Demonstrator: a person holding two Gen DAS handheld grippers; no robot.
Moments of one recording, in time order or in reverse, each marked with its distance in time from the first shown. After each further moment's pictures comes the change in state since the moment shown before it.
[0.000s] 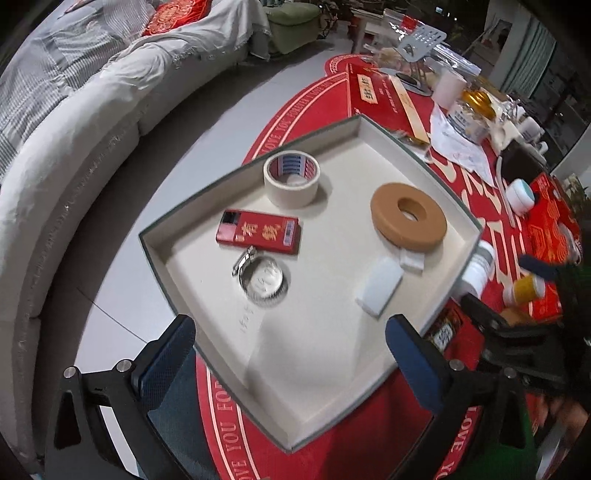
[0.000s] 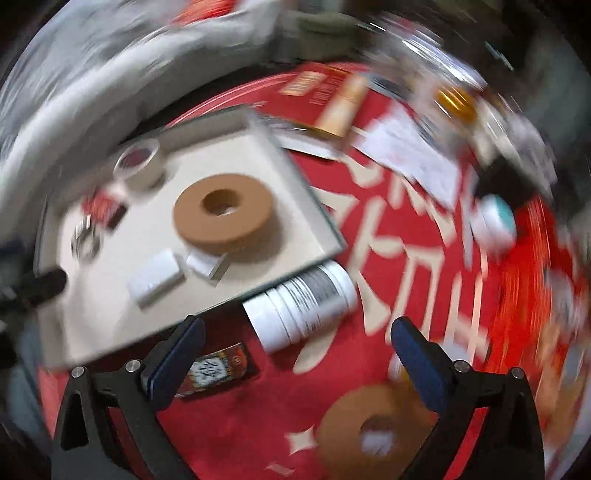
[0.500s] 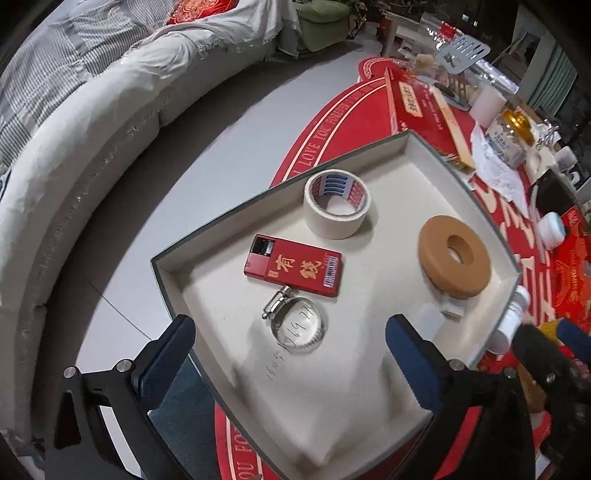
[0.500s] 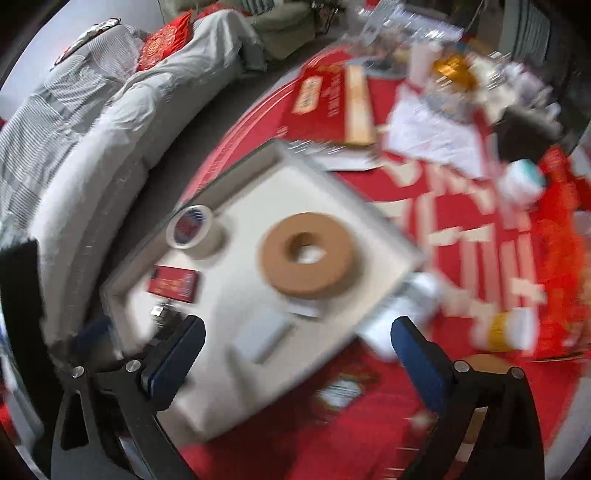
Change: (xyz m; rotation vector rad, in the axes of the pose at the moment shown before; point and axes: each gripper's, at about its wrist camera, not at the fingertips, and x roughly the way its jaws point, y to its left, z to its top) left arm 0.023 0.021 0.032 -0.086 -0.001 0.050; right arm -0.033 0.020 0.029 0.385 0.020 0.121
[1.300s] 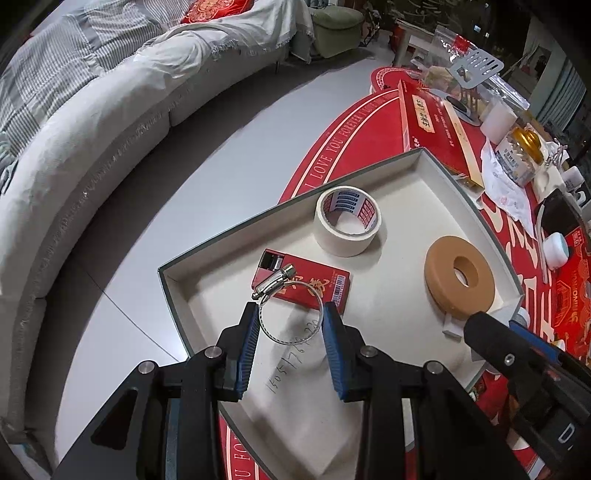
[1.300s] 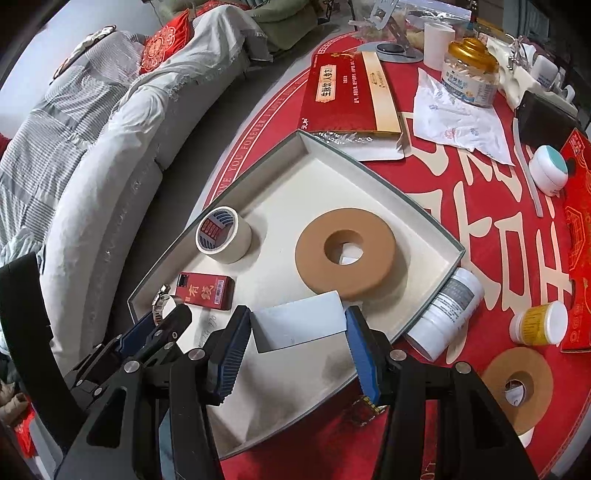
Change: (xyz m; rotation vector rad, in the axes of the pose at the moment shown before) left arm 0.005 0.005 0.010 -0.044 -0.013 0.028; right arm 0.018 0.025 0.020 0.058 0.075 0.130
